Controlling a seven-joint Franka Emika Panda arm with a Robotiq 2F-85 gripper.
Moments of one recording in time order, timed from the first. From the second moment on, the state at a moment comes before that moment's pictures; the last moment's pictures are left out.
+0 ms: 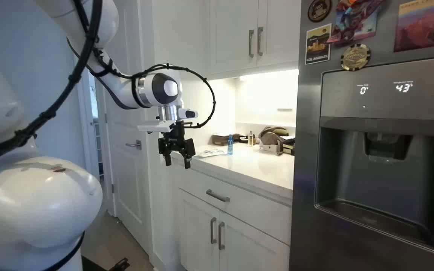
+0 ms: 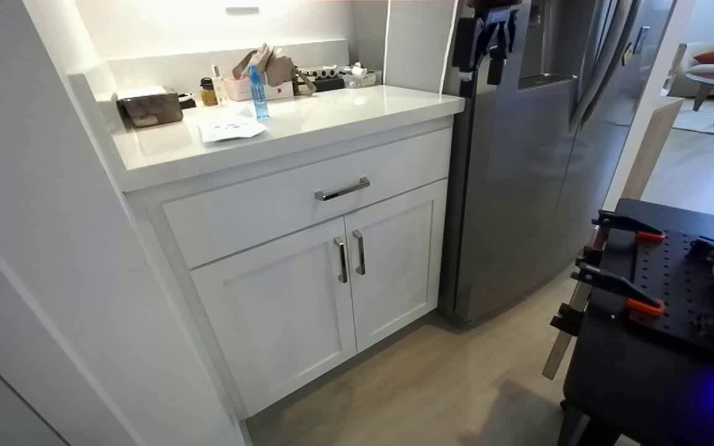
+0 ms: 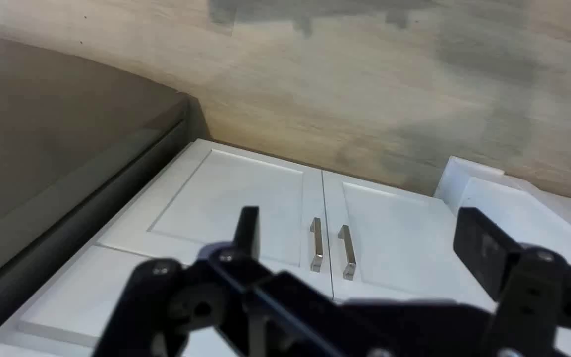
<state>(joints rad) 0.00 -0.36 0.13 -2.55 -0.04 2.25 0.23</state>
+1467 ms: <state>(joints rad) 0.06 -0.05 0.17 -2.37 -0.42 2.23 0.21</state>
